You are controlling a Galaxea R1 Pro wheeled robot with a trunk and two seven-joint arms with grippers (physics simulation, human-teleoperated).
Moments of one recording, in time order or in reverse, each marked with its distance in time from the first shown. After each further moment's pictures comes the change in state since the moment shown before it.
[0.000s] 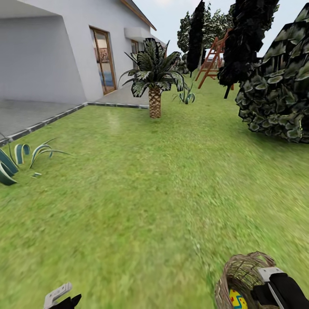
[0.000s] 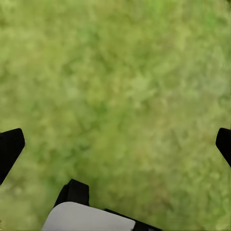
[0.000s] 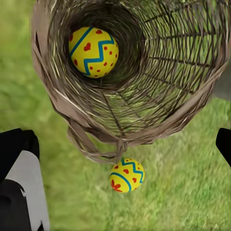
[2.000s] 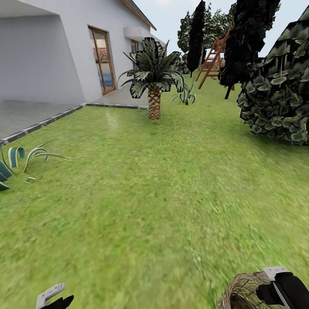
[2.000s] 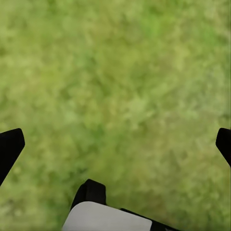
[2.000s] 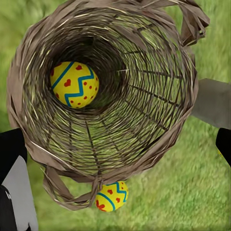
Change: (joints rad) left arm 0.000 0.054 -0.001 -0.003 0.003 0.035 -0.002; right arm 0.000 -0.035 0.000 -0.002 0.000 0.002 0.000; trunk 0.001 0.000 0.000
